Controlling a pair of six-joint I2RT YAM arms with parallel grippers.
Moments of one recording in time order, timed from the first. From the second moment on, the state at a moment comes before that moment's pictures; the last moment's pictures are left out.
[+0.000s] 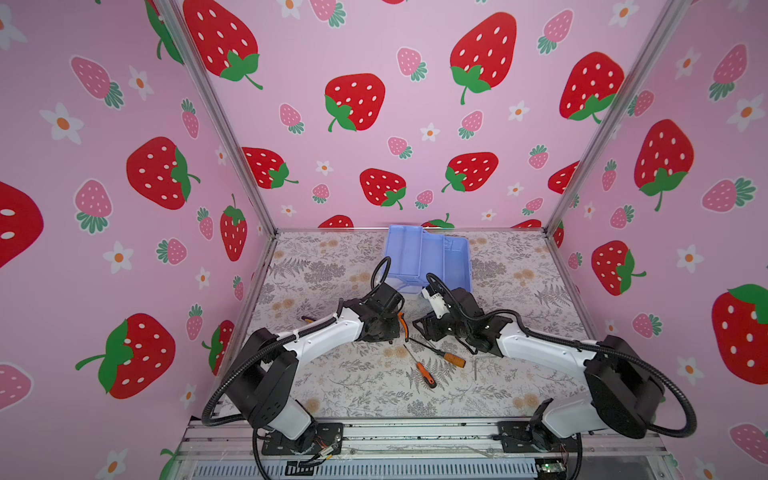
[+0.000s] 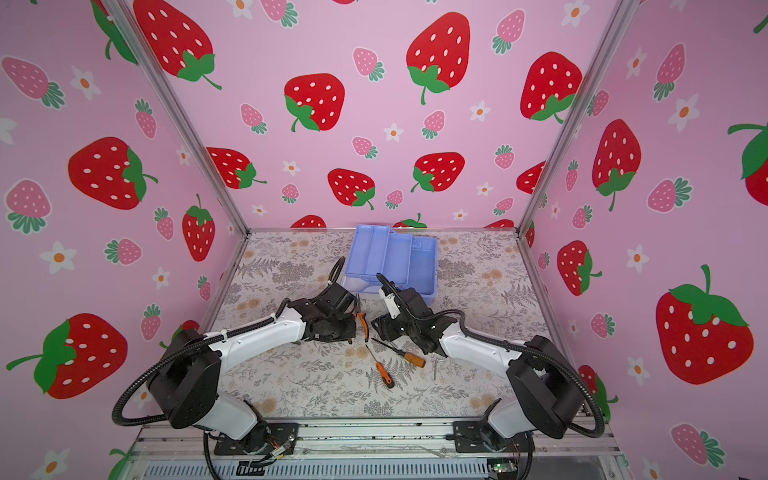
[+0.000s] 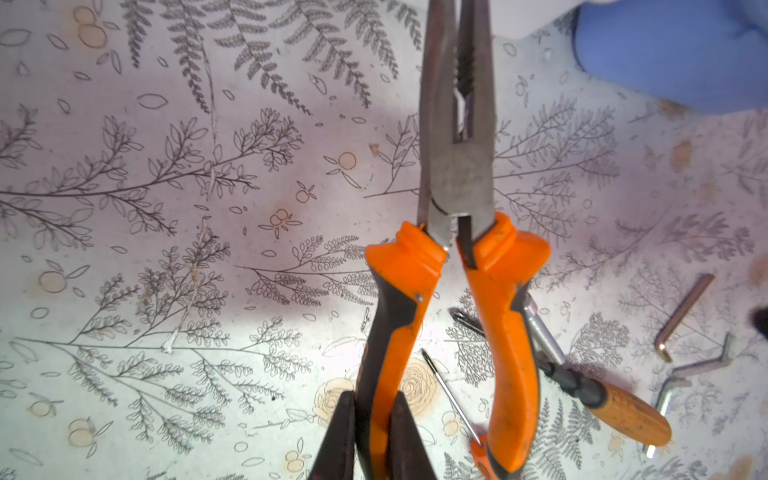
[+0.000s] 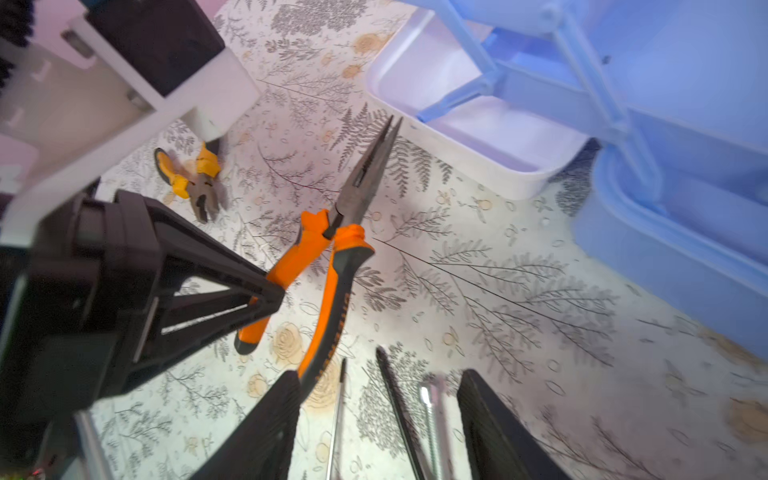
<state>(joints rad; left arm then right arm) -0.70 1.54 0.98 -0.61 -0.01 -0.72 0.87 1.48 0.80 0.01 -0.18 0.29</state>
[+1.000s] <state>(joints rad) -0.80 1.35 1.02 -0.59 -0.09 -0.71 0.86 1.52 0.90 0.03 -0.36 0.38</state>
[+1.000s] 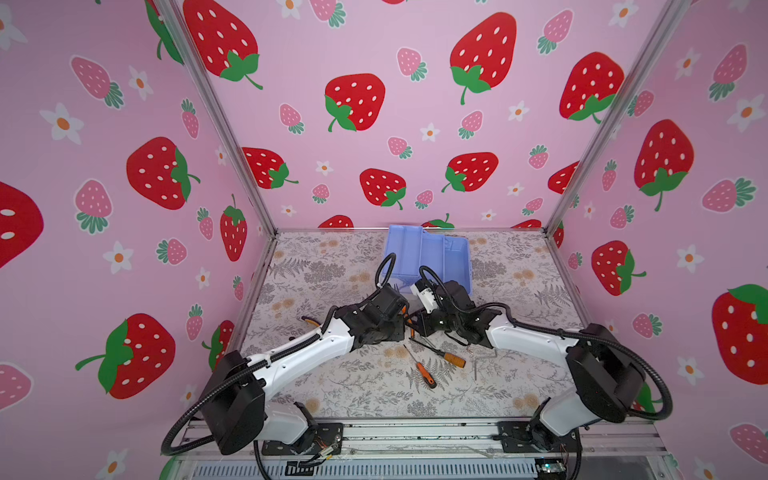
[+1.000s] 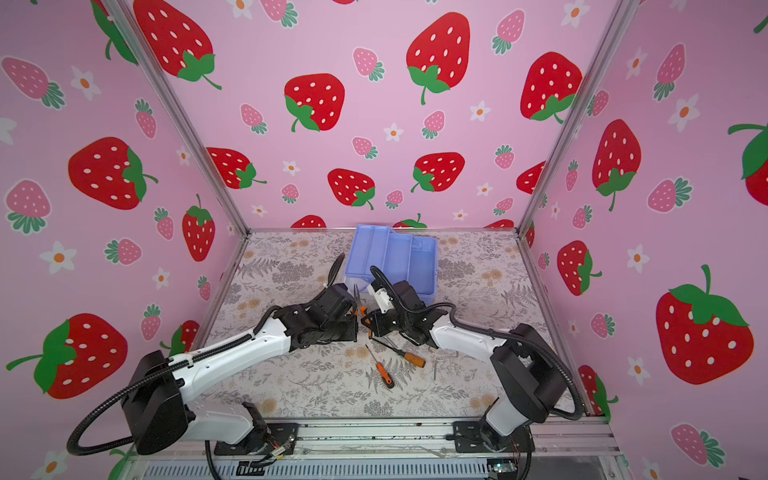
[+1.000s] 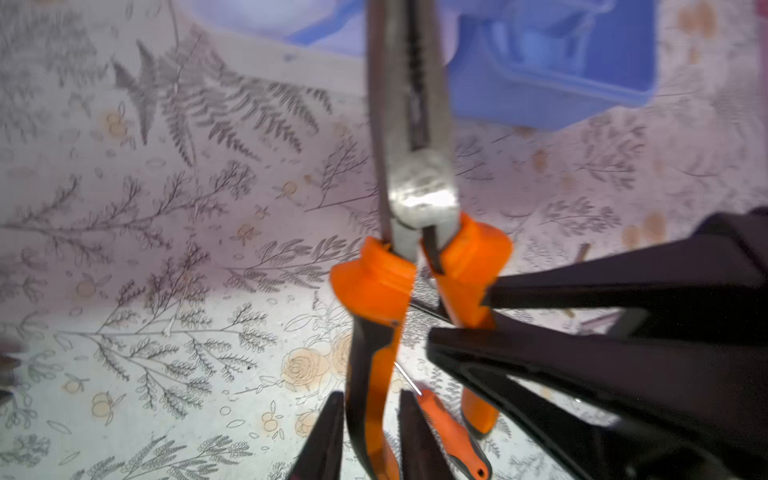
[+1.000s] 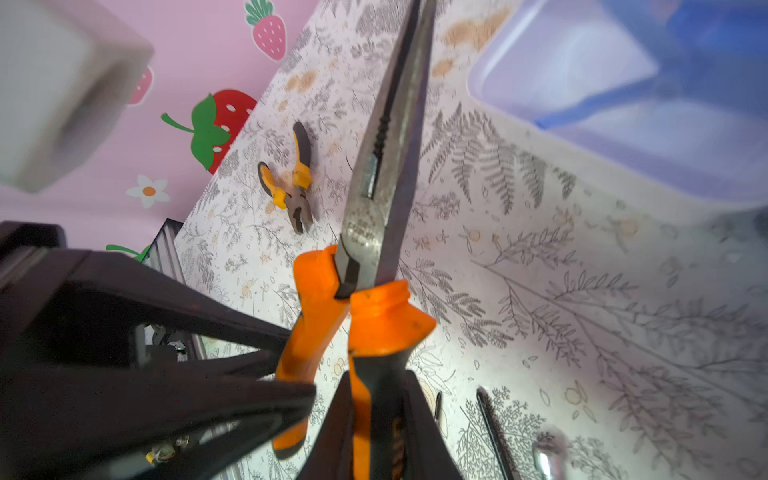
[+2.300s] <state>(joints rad) -0.55 1.20 0.97 -0.52 -0.09 -0.68 0.40 2.04 1.51 -0.41 -0.15 0.24</state>
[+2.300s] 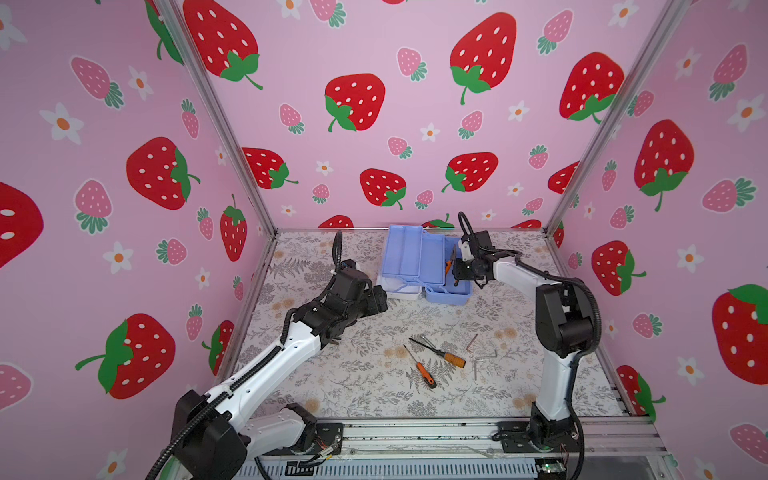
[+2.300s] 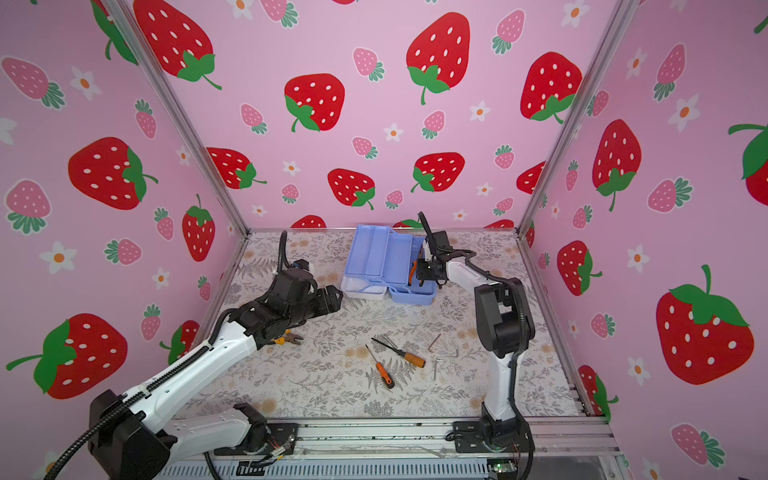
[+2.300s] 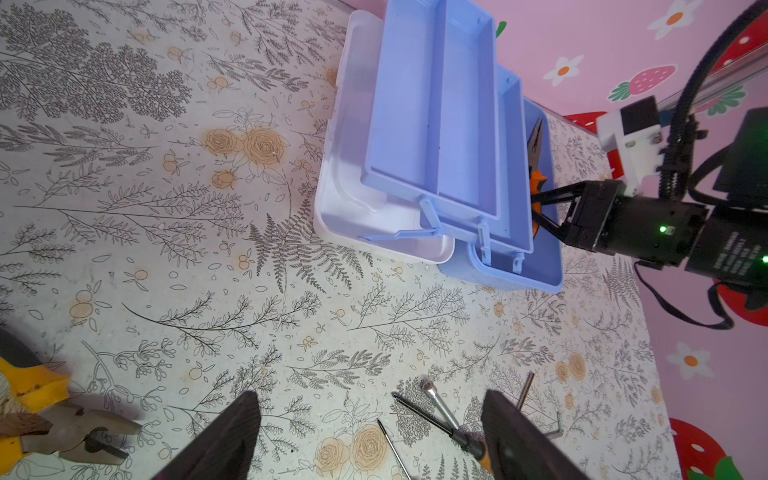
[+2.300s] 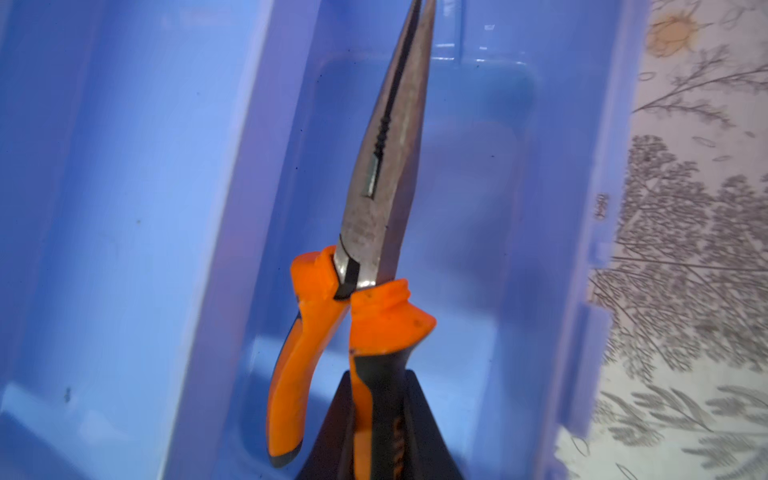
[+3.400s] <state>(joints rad) -0.76 1.43 0.96 -0.54 -0.05 -0.75 0.44 1.68 1.26 -0.24 -0.14 0.25</state>
